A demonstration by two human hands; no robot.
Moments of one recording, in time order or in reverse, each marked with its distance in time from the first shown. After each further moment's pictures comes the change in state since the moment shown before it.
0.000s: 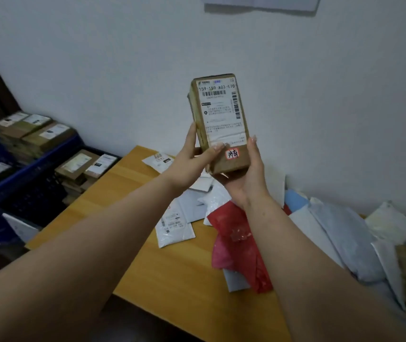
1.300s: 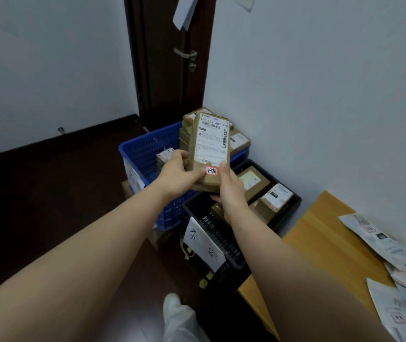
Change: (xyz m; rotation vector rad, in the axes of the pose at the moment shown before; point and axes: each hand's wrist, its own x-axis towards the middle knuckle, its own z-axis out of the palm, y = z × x) left_hand -0.148 -0.133 -0.689 0.167 0.602 -0.316; right_hand 0.088 0.457 0.577 -0.665 -0.294 0.206
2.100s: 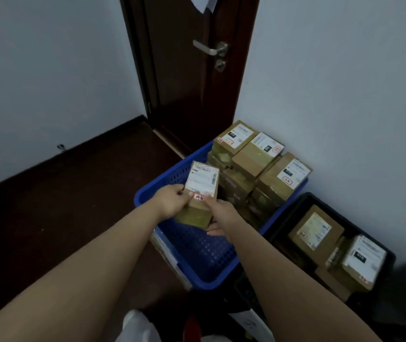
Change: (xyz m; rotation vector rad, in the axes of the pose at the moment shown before) left_hand 0.348 -0.109 -0.156 0.380 -0.251 -0.300; right_hand 0.326 0.024 0.192 -0.205 -0.125 0.570
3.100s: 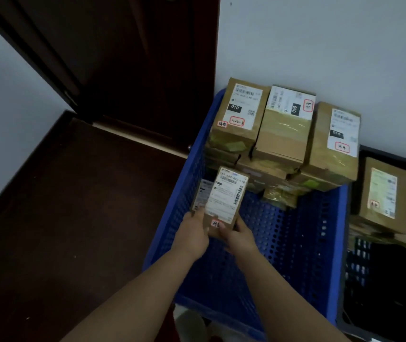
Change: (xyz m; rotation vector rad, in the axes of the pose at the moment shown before) left_hand 0.259 -0.122 0.014 0.362 -0.359 0.222; right_hand 0.226 0.021 0.097 0.610 0.365 0.143
